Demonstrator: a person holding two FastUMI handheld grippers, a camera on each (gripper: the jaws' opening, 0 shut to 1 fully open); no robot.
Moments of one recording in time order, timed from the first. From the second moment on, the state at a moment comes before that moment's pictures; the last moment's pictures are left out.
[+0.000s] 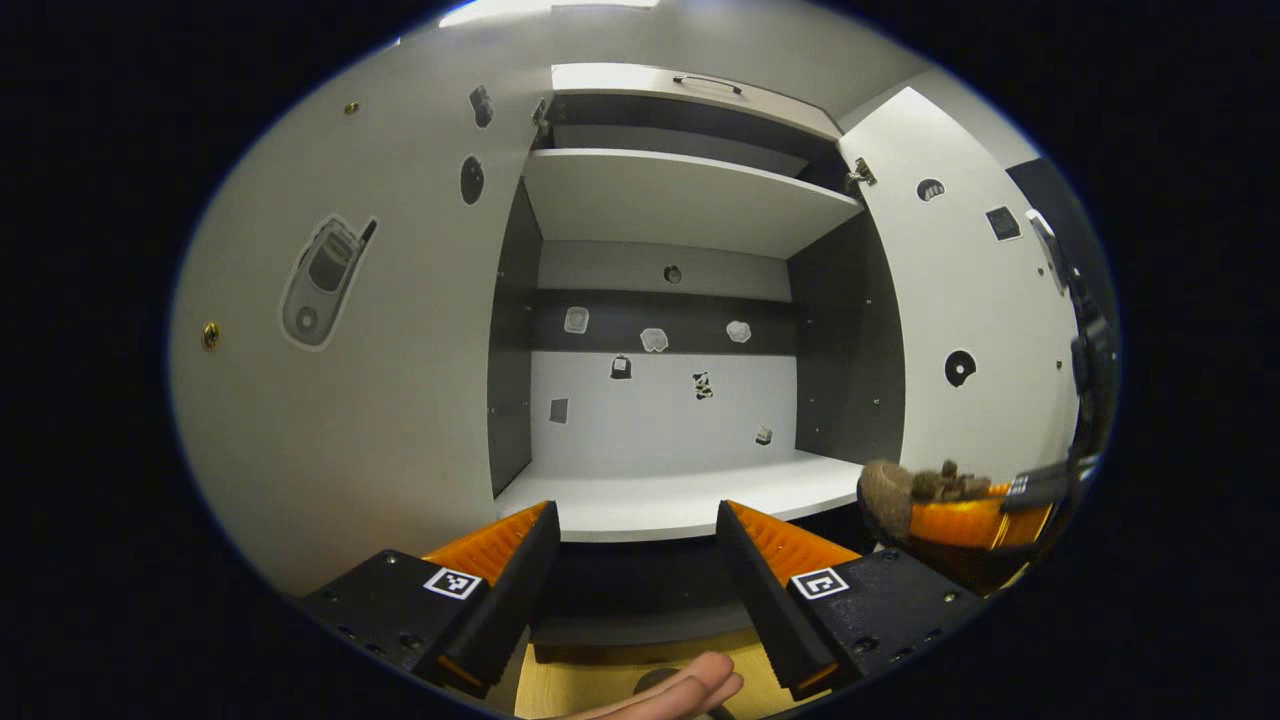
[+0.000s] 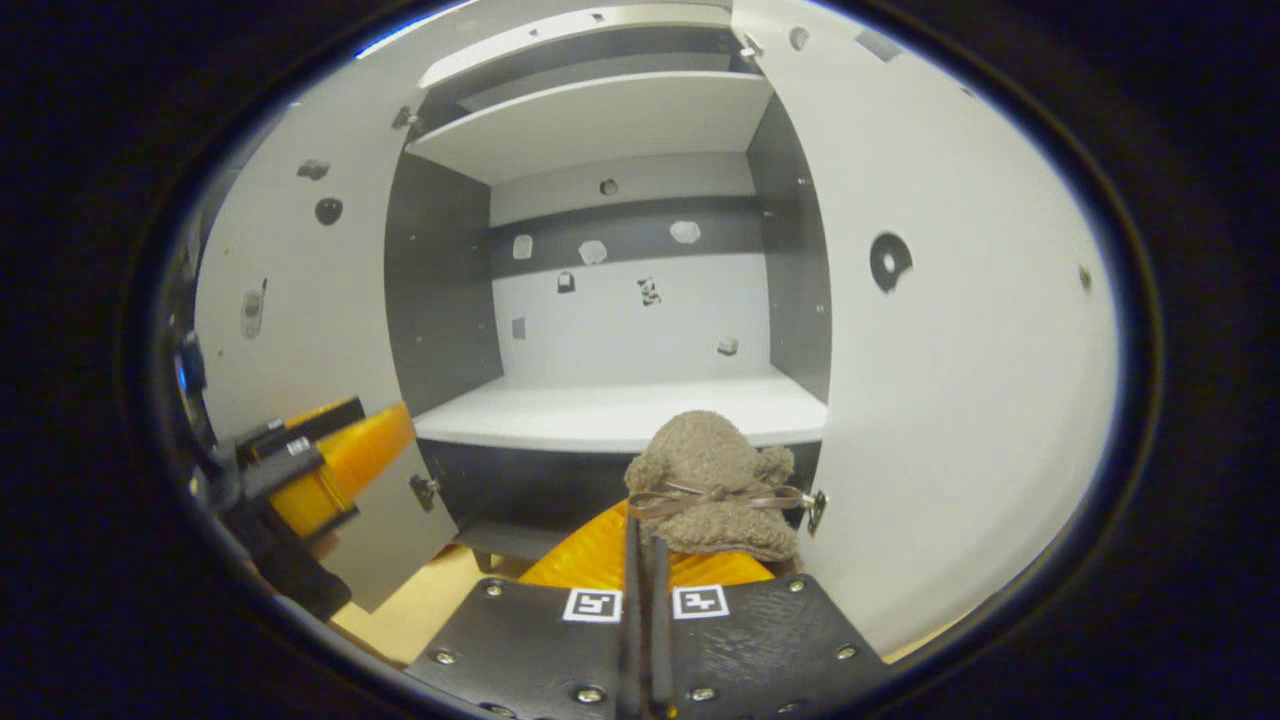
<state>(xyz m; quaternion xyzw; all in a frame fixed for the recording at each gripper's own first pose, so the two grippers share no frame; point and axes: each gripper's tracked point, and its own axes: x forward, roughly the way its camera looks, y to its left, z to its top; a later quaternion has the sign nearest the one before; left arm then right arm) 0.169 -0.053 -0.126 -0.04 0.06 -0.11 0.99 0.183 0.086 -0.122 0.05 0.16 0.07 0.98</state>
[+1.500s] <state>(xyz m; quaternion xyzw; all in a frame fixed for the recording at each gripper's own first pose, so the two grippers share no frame) 0.177 -0.047 -0.137 -0.03 0.08 -0.10 0.99 0.472 0.113 -0.137 -0.08 0.24 0.00 0.97</state>
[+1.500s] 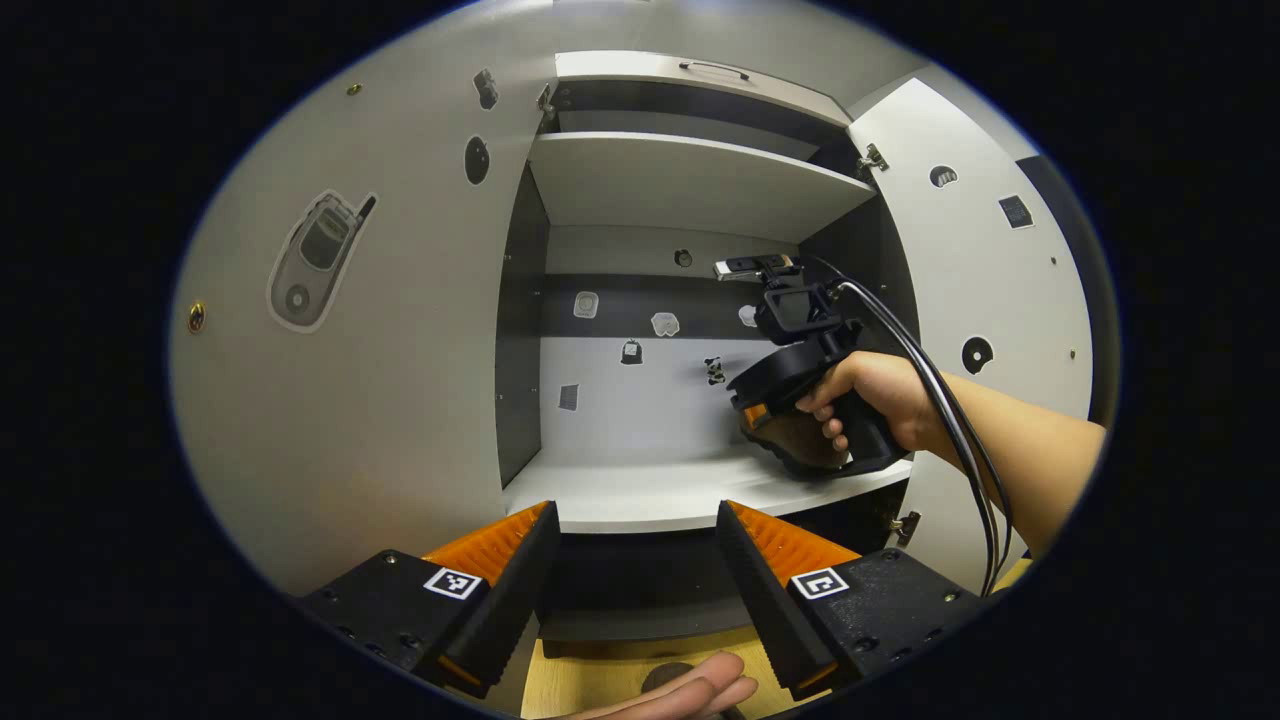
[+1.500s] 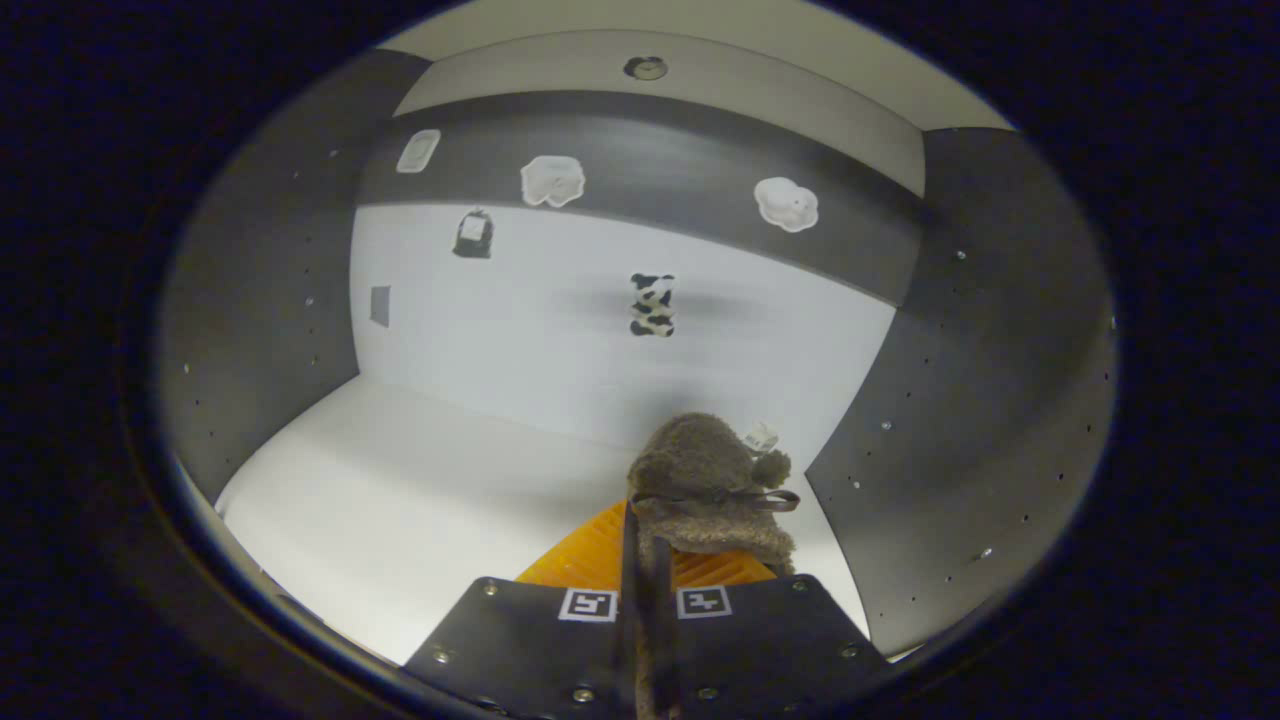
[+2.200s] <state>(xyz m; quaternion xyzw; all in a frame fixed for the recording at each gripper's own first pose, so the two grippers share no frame) 0.176 -0.050 -0.144 -0.02 0.09 -0.08 0.99 0.348 0.085 -0.049 -0.06 0.12 0.03 0.99</state>
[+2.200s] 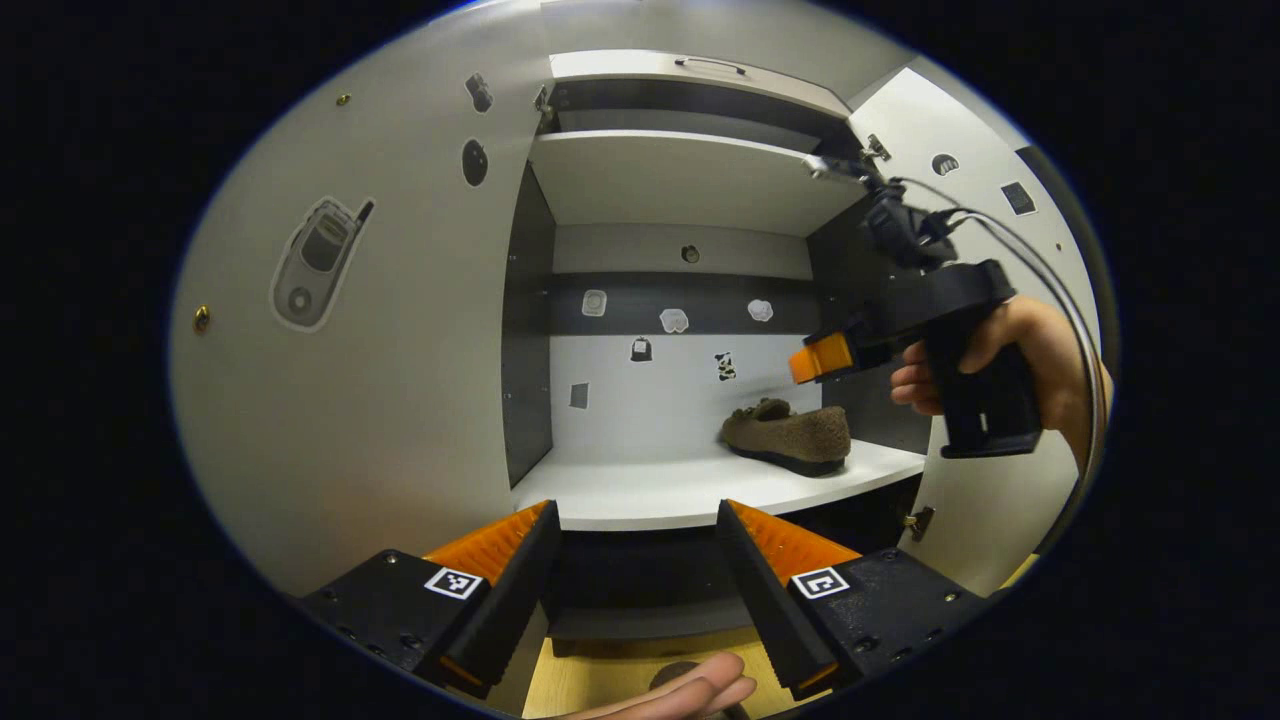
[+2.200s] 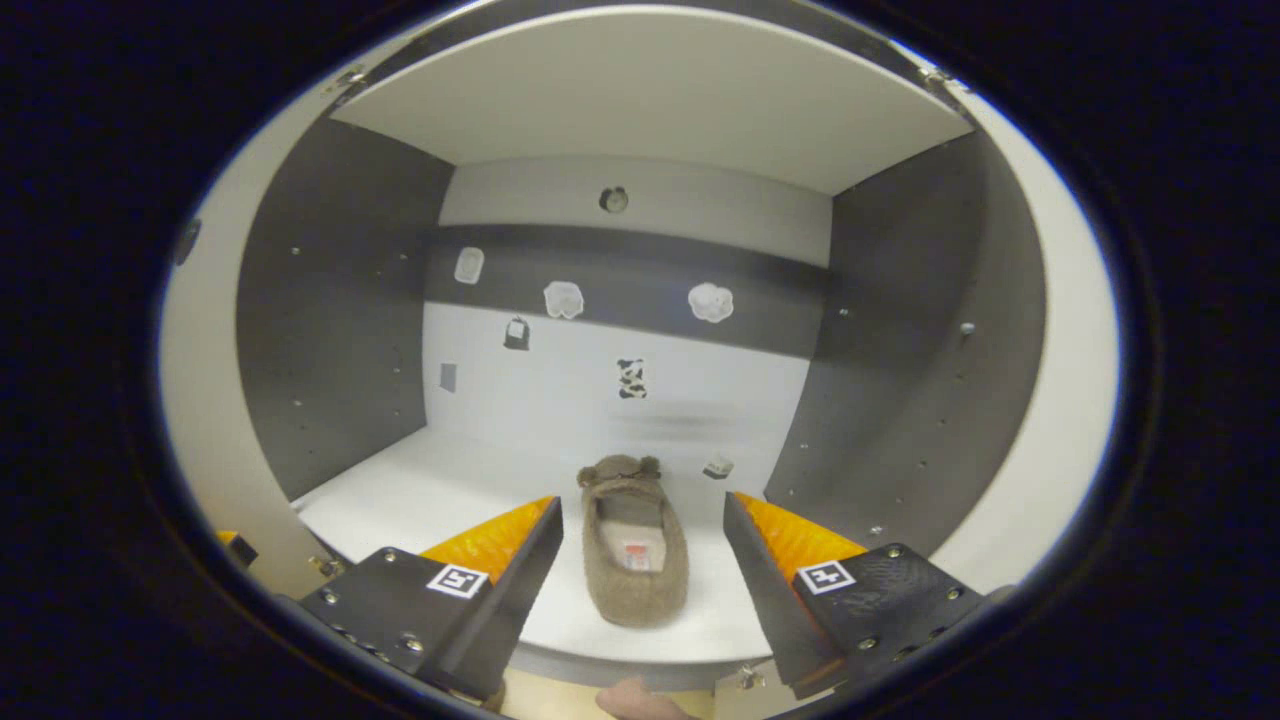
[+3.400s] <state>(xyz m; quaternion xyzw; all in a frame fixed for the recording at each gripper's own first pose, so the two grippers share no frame) 0.074 -0.072 -0.372 -0.05 0.30 -0.10 0.95 0.098 0.029 -0.110 0.07 -0.05 0.02 1.00</state>
